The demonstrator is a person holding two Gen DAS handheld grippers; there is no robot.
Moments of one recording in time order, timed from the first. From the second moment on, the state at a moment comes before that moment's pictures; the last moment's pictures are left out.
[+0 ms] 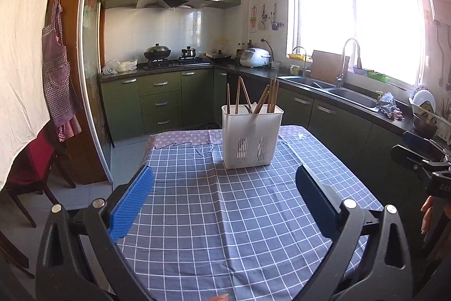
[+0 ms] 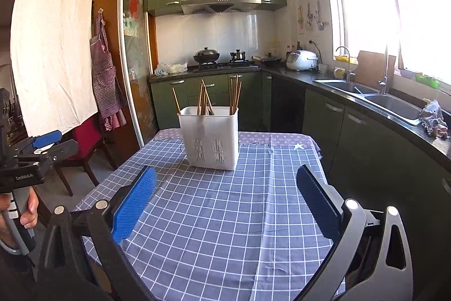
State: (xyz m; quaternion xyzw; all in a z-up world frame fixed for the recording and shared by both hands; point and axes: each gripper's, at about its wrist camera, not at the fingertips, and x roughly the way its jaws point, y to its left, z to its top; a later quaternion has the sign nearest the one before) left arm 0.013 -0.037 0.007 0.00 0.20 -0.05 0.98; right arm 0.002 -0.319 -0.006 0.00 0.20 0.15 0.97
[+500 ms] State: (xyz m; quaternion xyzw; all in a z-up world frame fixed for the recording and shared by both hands) left arm -0.026 -0.035 0.010 0.01 0.20 -0.04 0.98; right arm -0.065 -0.331 0.022 0.01 0.18 0.12 0.98
